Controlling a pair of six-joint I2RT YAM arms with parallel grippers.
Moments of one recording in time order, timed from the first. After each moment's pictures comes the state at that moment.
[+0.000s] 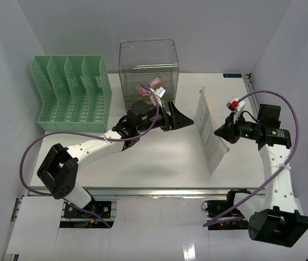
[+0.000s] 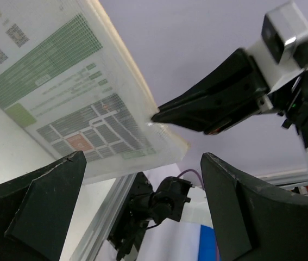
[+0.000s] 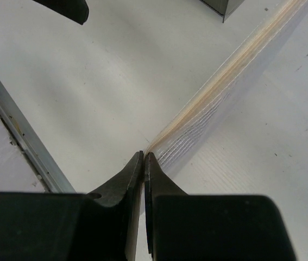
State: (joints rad) left arm -0.80 1.54 1.07 0.40 0.39 -0.96; right arm -0.13 0.99 1.03 -0.88 -0.93 -0.61
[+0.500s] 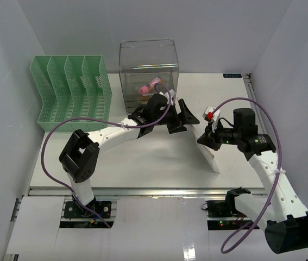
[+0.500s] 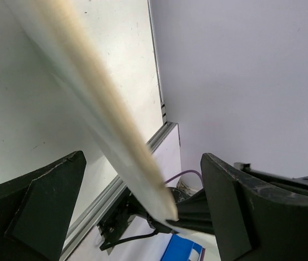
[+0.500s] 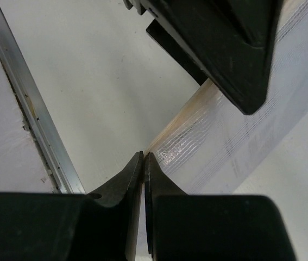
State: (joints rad) left arm -0.80 1.79 1.34 0.05 0.38 -1.08; right arm 0.22 0.93 0.92 -0.71 -0.77 -0.50
